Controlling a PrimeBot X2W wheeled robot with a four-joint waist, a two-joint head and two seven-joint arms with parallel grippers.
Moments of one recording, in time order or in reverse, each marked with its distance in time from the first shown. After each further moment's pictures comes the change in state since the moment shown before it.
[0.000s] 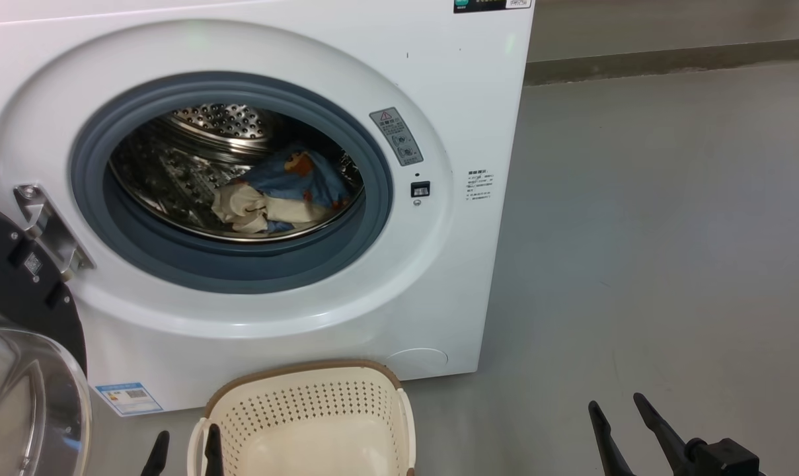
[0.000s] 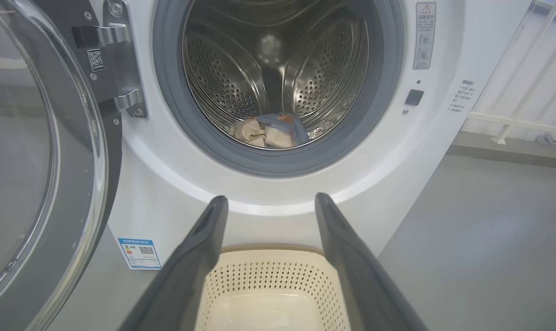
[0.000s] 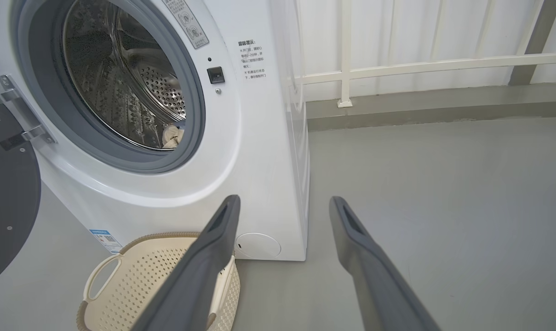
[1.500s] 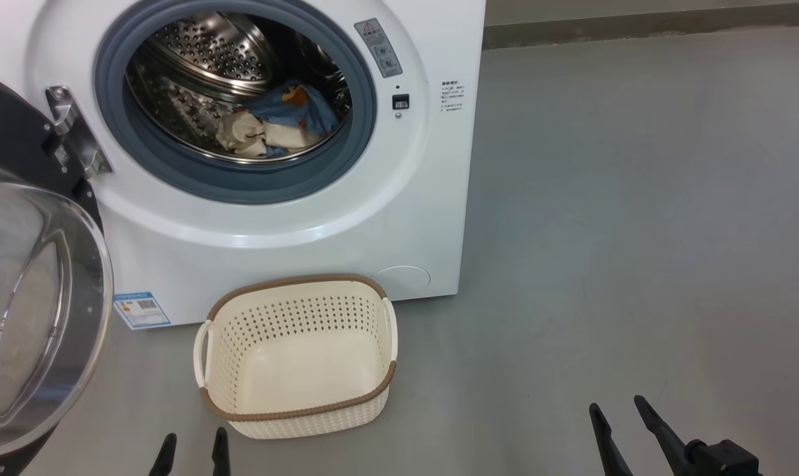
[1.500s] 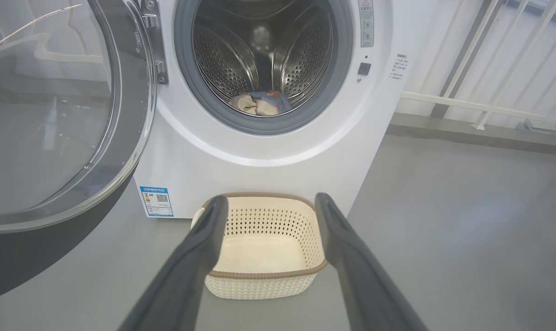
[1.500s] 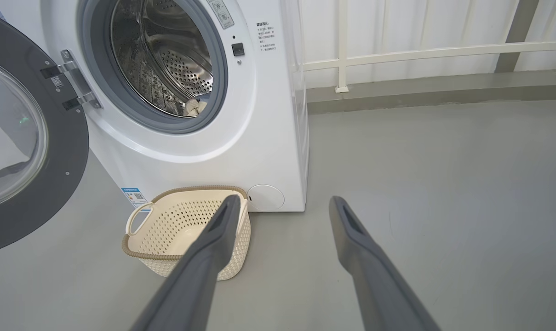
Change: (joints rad) left arm 0.017 0.002 -0.019 -0.024 0.007 0.031 0.000; right arm 0.000 0.001 -0.003 0.010 -0.004 0.000 0.000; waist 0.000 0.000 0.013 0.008
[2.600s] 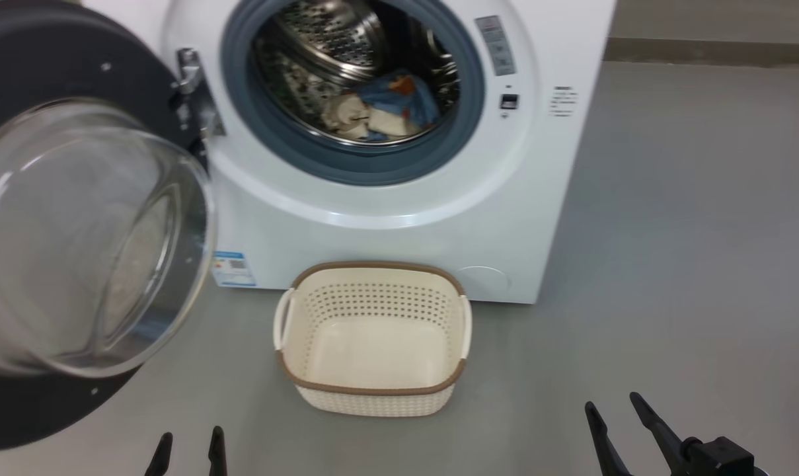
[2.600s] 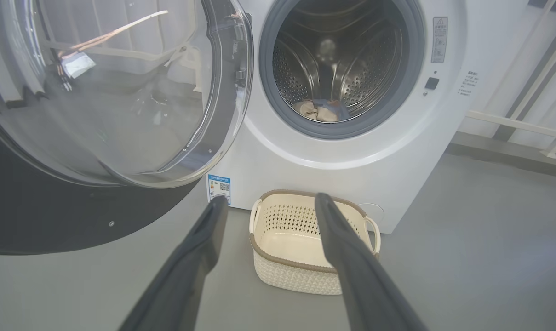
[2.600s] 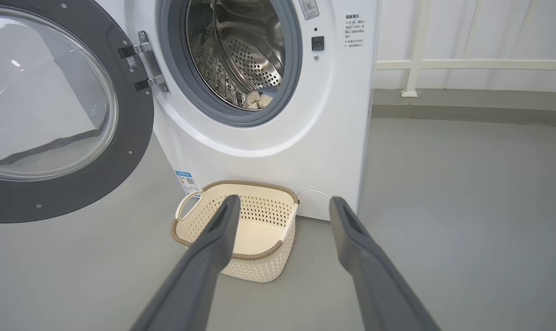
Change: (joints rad) left arm 0.000 0.000 0.007 -0.004 0.000 0.001 0.000; right arm -0.005 -0.017 0.022 -0.006 -0.003 0.000 0.000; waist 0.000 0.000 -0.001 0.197
